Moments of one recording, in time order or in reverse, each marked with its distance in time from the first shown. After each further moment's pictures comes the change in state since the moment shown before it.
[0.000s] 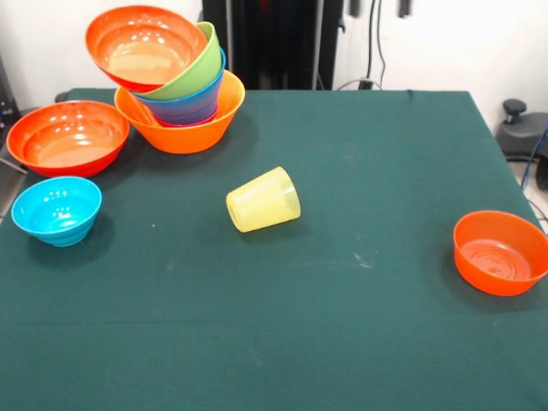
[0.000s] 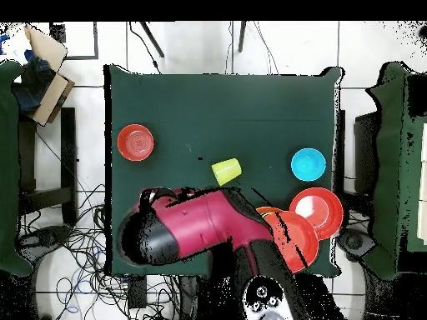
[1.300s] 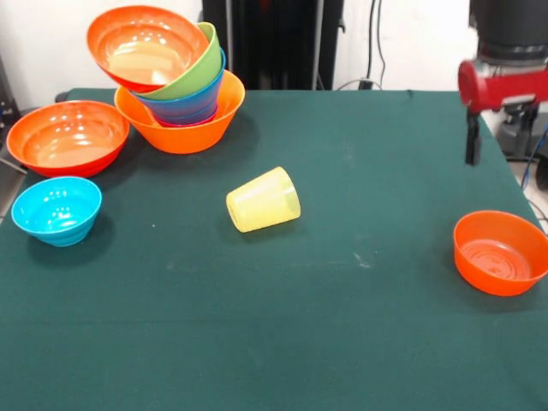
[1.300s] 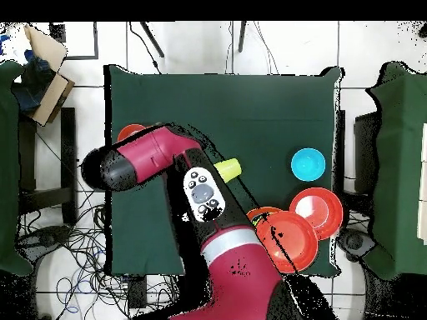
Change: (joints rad) arm 0.220 0.484 -0.082 -0.457 -0.090 0.008 0.000
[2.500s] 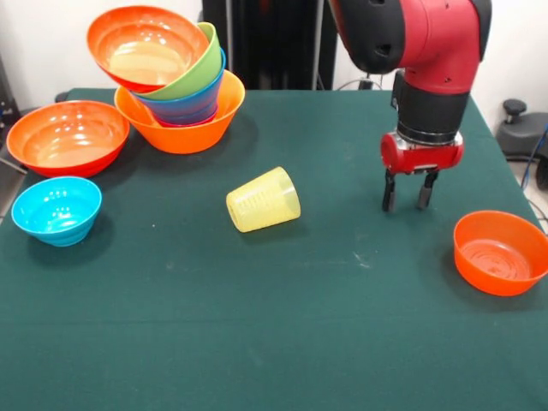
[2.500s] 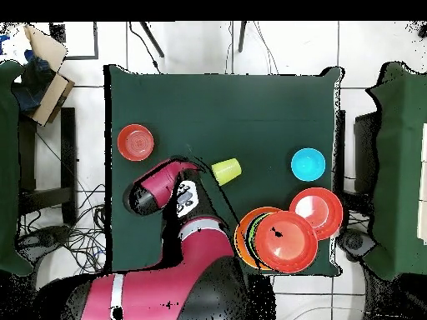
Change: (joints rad) arm 0.180 0.234 -0.301 -0.018 -0.120 -0.234 0.000
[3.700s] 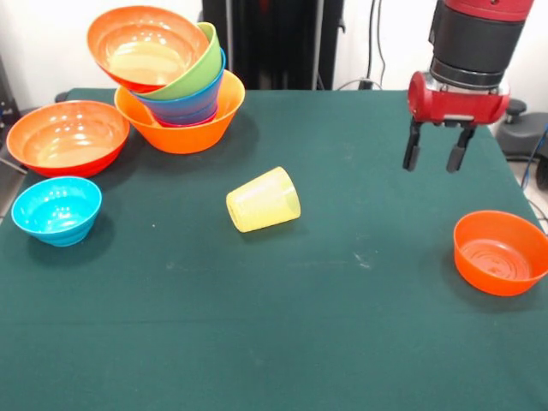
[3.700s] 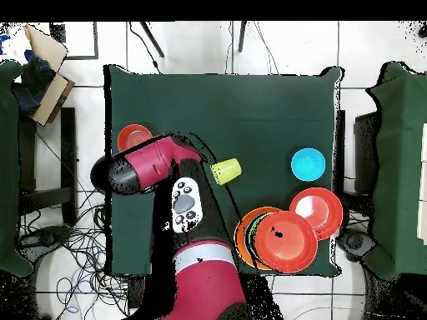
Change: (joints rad) arm -0.011 -0.192 0.018 -0.047 0.171 0.255 0.000
